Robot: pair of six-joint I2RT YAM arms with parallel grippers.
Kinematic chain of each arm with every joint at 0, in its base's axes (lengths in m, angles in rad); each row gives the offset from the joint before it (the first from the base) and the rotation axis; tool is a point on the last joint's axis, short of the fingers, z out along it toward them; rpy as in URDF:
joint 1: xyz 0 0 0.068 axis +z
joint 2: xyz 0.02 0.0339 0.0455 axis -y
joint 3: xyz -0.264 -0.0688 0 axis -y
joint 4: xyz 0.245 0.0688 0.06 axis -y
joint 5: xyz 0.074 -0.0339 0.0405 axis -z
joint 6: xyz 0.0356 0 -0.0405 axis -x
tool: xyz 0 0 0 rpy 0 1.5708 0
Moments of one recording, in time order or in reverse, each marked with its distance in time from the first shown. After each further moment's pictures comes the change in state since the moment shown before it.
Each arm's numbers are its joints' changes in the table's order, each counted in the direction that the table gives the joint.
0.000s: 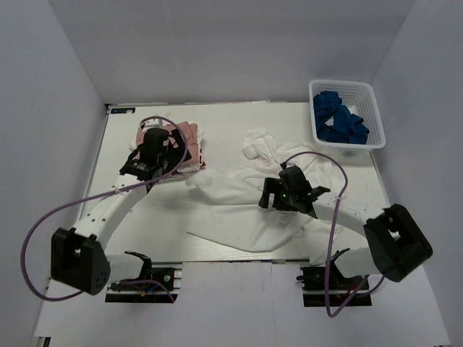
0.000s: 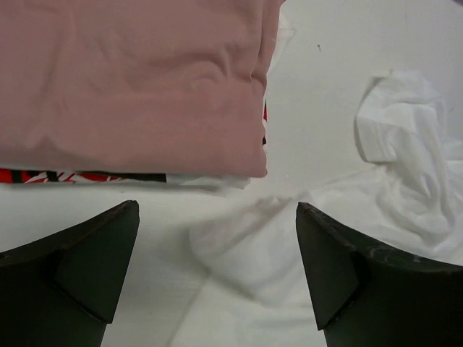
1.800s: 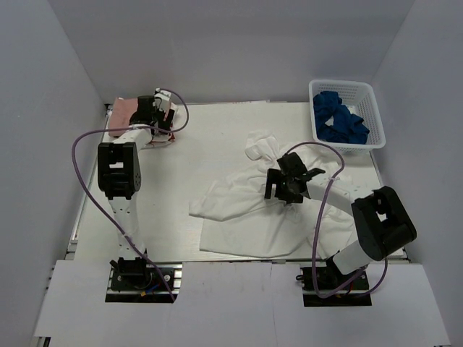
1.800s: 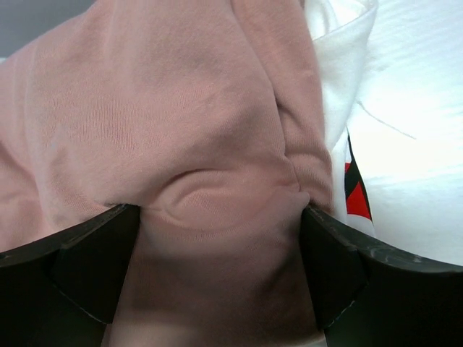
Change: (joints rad) left arm 0.321 -1.006 0.680 0.343 0.143 -0.981; right arm -0.090 -0.117 0.188 -0.275 0.085 0.028
